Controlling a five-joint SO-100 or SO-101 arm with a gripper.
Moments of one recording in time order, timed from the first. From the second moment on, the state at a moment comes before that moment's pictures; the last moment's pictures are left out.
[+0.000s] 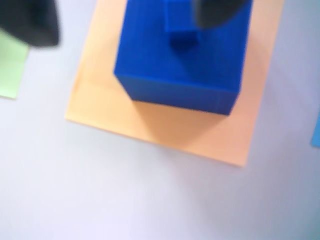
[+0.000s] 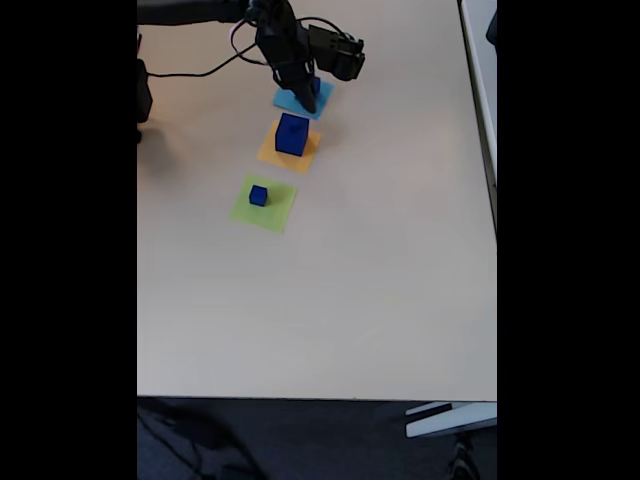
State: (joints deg) arm 9.7 85.7 72.2 74.4 80.2
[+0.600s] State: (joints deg) arm 25.0 91.0 95.5 68.0 73.2
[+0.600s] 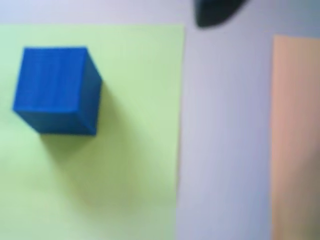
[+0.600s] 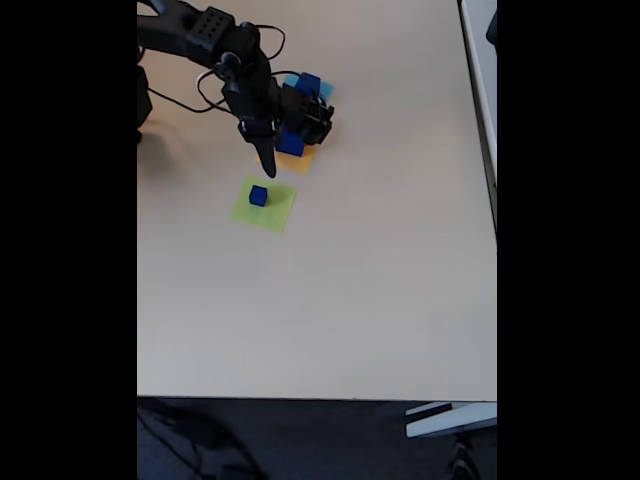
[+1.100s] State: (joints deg) arm 26.5 87.4 97.8 60.9 77.3
